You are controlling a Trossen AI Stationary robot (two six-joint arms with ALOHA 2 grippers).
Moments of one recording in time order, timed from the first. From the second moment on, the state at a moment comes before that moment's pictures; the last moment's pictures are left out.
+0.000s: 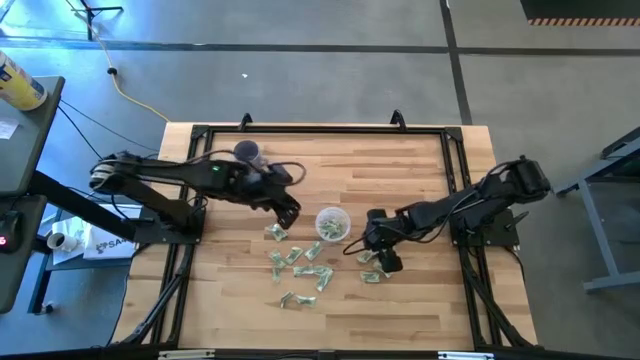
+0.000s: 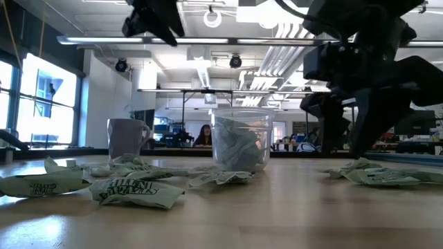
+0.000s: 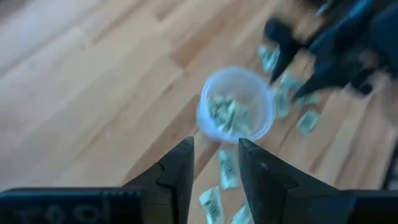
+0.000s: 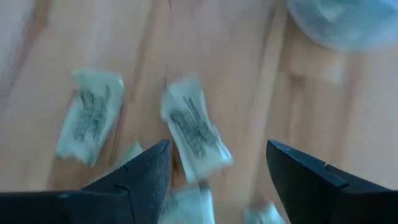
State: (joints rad) left arm -0.08 1.34 1.28 -0.82 -0.26 -0.74; right arm 0.21 1.55 0.74 -0.27 -0.04 0.01
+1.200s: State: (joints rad) left arm -0.08 1.01 1.28 -1.10 -0.51 -0.66; right arm -0.01 1.45 1.08 -0.56 0.07 0.18
